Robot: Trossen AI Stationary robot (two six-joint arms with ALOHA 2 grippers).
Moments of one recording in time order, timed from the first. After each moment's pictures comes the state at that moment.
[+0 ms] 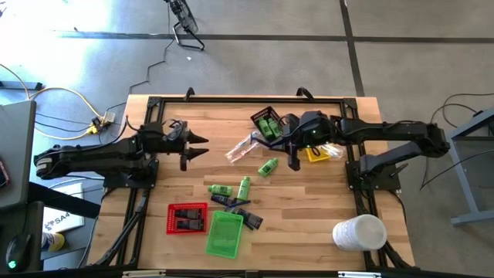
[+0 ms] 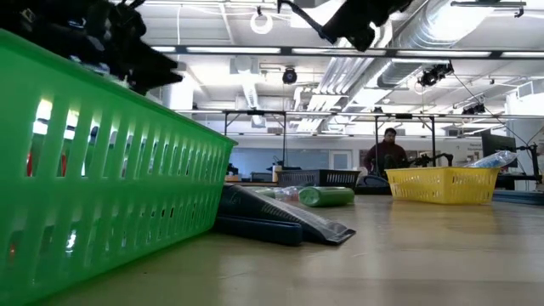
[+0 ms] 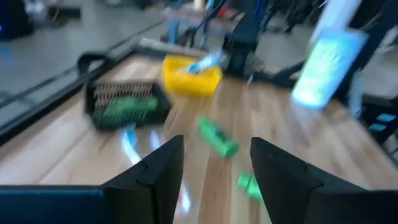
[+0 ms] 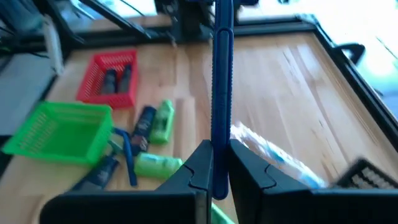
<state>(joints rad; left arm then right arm) 0.31 0.60 0.30 0.19 0.20 -0.14 -0.11 1.24 1.05 -0.32 -0.10 0.02</state>
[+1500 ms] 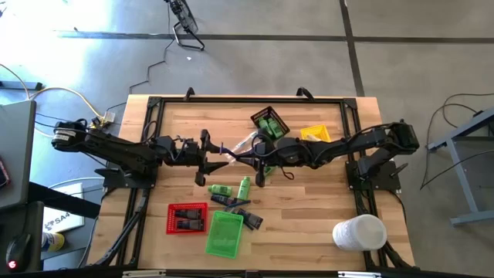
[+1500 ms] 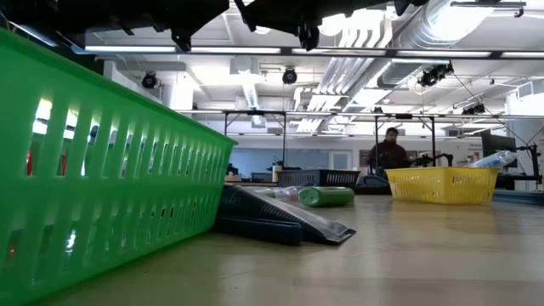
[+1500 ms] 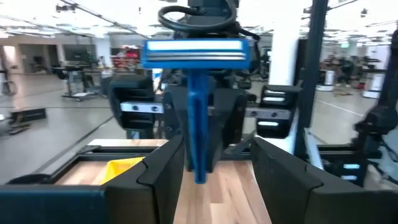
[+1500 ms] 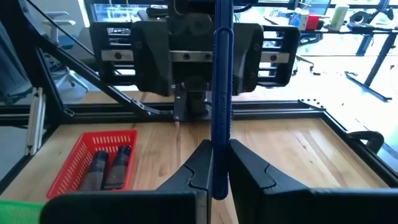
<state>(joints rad) -0.06 1.09 0.44 0.86 -0.05 0.00 0.08 1.58 1.05 0.37 0.14 0.02</state>
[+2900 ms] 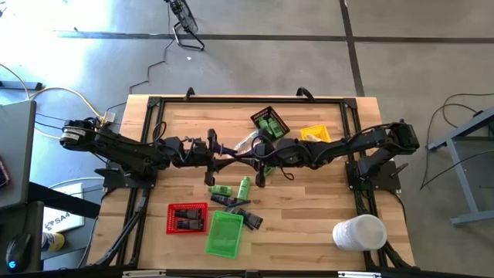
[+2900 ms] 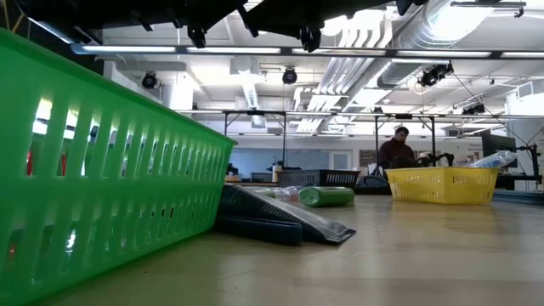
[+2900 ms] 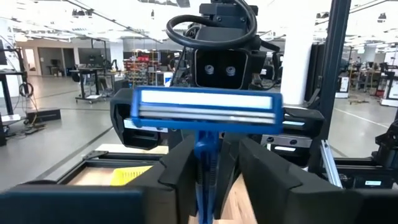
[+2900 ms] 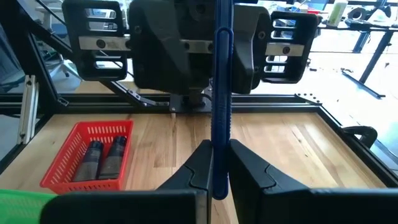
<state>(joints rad) -0.09 1.22 0.53 0.92 -0.10 0.00 0.09 1.58 1.05 0.33 0.16 0.00</state>
